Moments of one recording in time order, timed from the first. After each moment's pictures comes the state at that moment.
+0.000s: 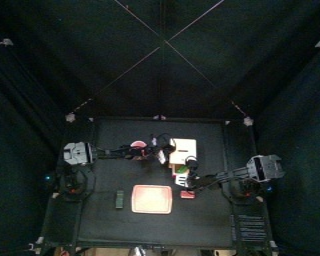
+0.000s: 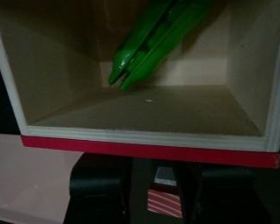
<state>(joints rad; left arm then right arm) 0.32 0.34 0.37 -0.14 -0.32 0.00 0.12 -0.02 0.74 -0.45 0.59 2.07</state>
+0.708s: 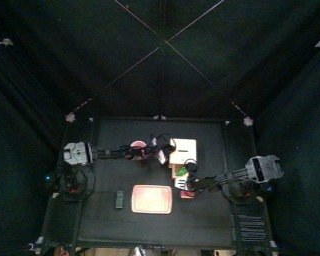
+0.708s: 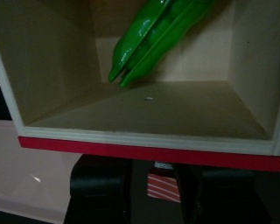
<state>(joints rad) 0.32 0.34 0.37 -0.14 -0.32 0.00 0.14 0.00 0.72 -0.41 0.59 2.07</state>
